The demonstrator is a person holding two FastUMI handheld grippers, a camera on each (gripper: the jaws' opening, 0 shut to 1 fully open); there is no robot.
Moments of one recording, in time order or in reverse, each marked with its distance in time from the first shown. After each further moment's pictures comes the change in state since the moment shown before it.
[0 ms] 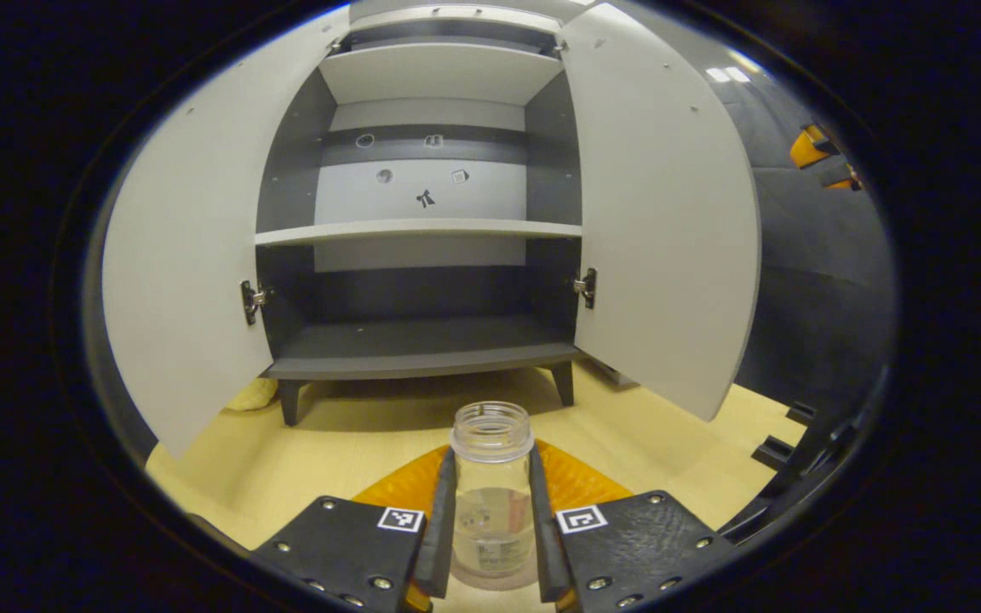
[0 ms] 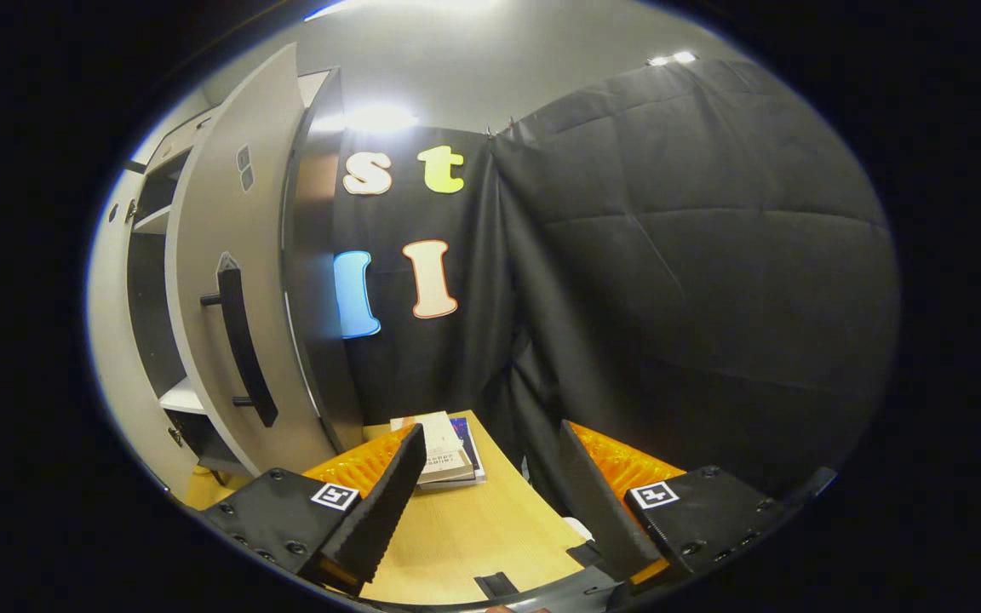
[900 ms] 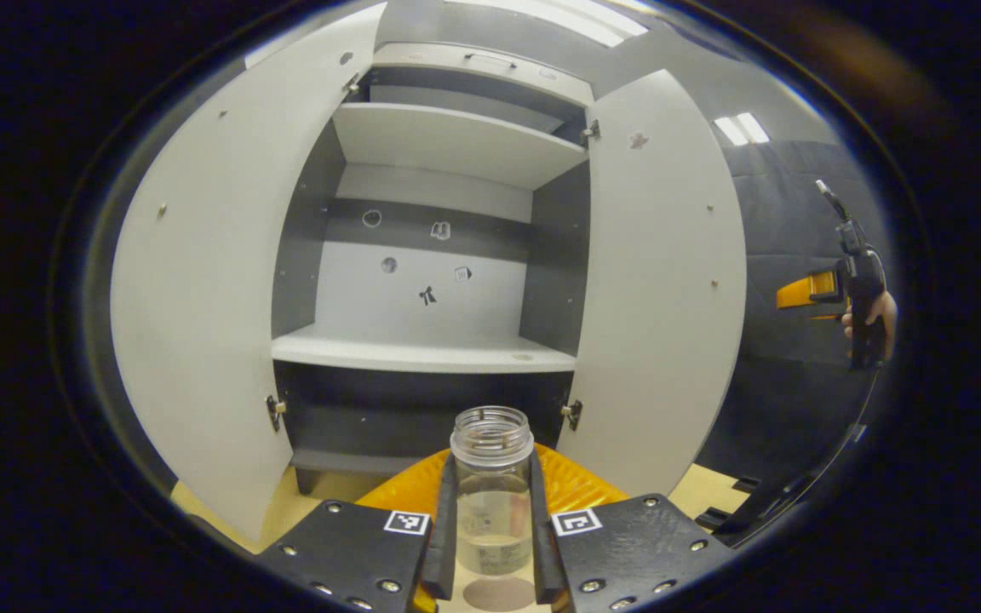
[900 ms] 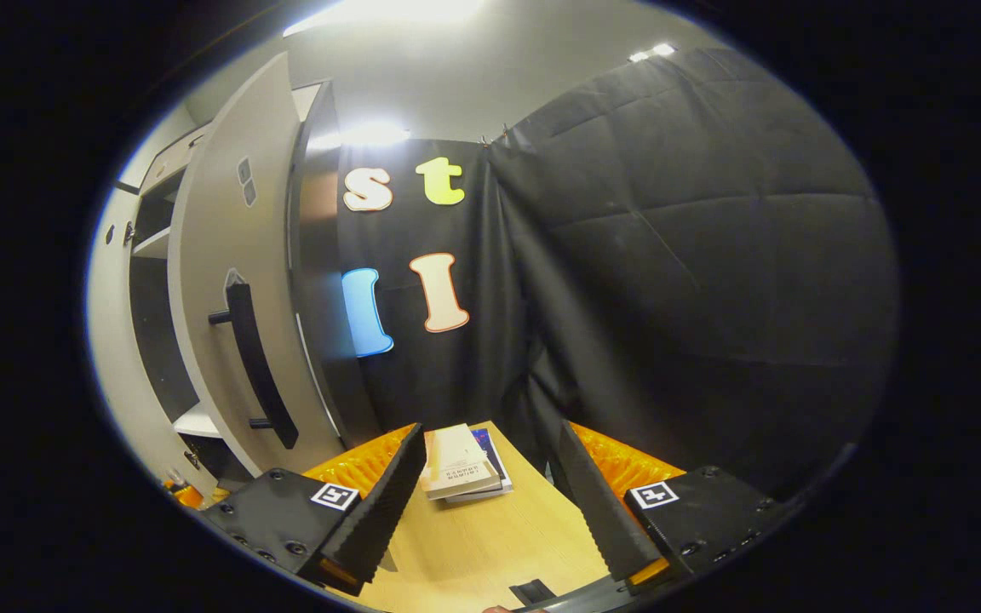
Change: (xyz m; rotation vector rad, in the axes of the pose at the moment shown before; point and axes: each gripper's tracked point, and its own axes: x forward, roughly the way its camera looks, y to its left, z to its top) left arm -0.034 0.053 0.141 -0.115 -0.169 -0.071; right arm 0.017 0.023 0.003 0.079 -0.054 0.030
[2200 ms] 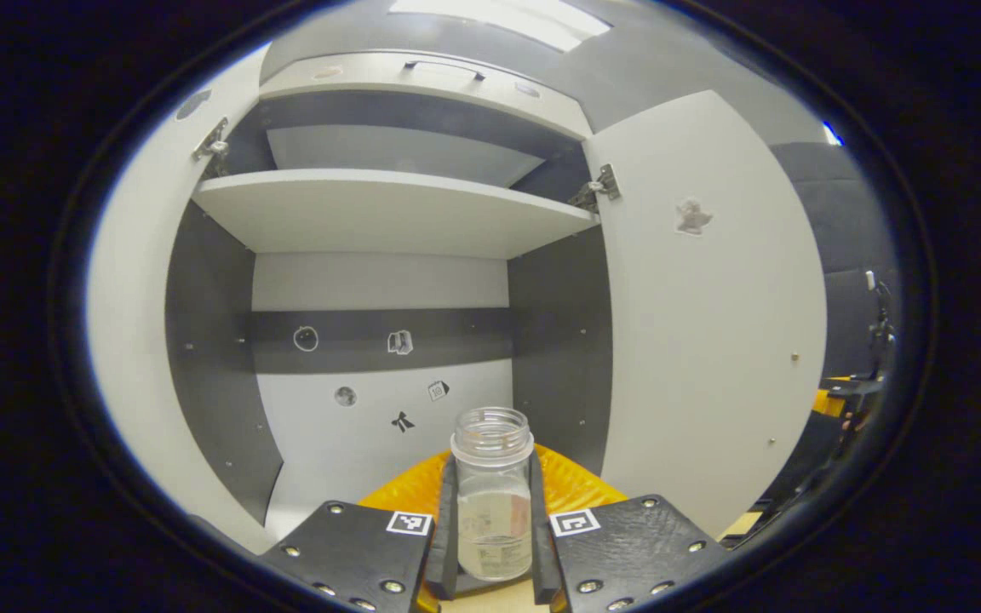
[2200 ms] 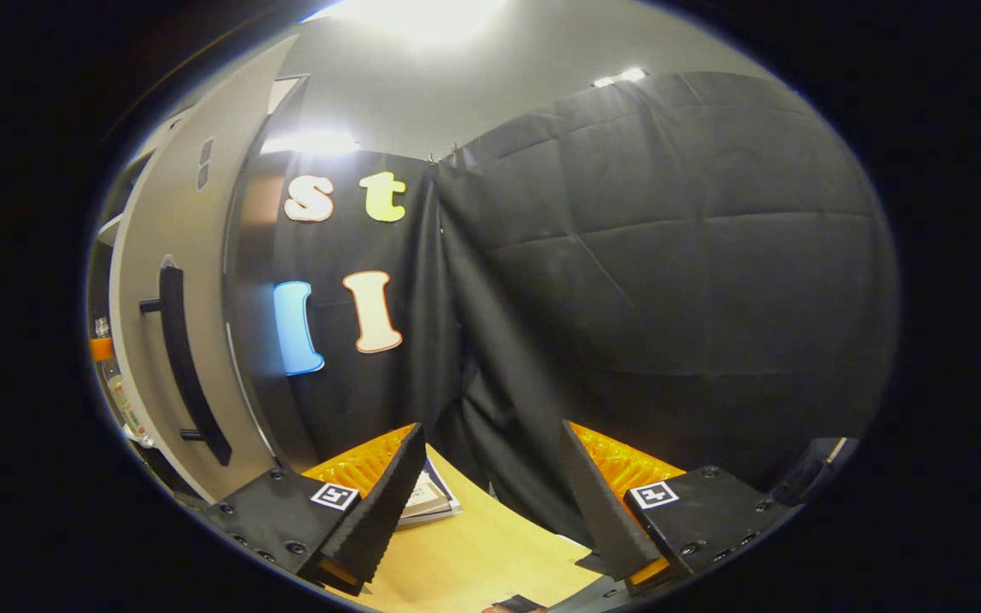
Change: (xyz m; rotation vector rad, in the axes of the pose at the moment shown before) left arm 0.108 0.004 0.243 0.162 -0.121 -0.170; right arm 0.004 -0.008 0.001 -0.024 -0.112 -0.246
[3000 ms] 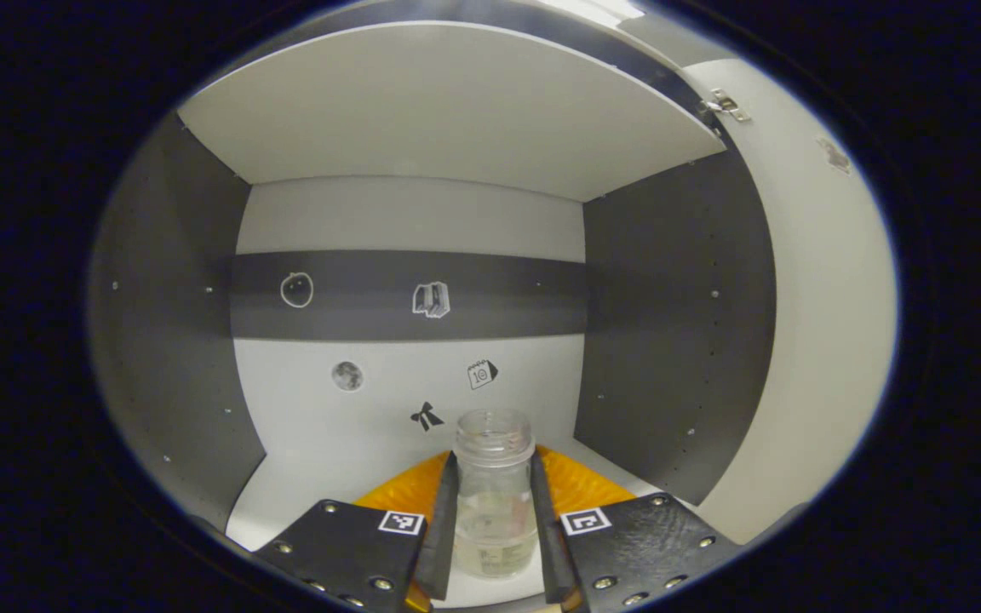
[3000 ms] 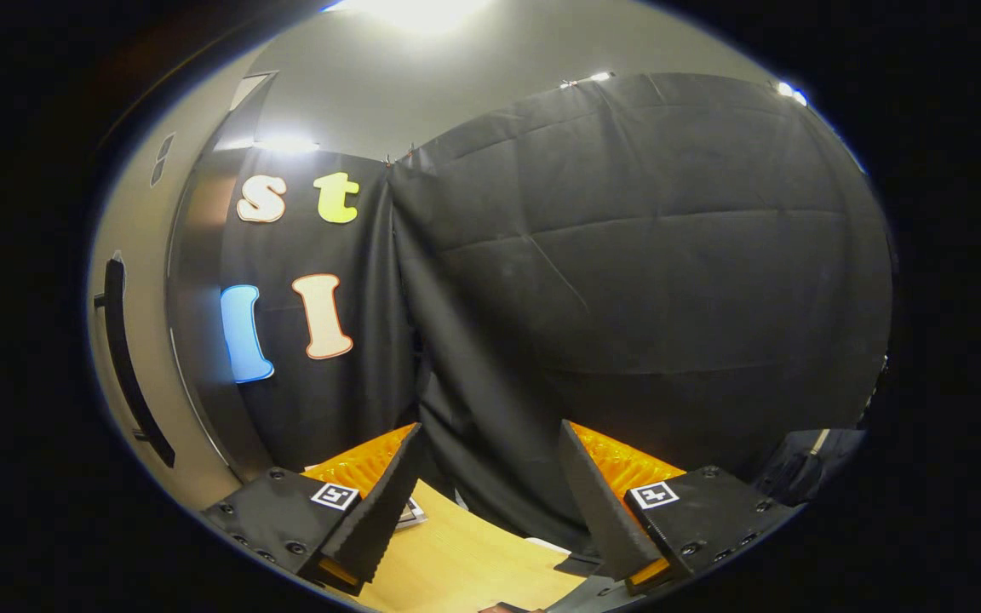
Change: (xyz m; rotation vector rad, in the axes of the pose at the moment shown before) left arm 0.171 0.062 -0.052 -0.053 0.094 0.147; right arm 0.022 -0.044 -0.011 0.032 -0.008 -0.193
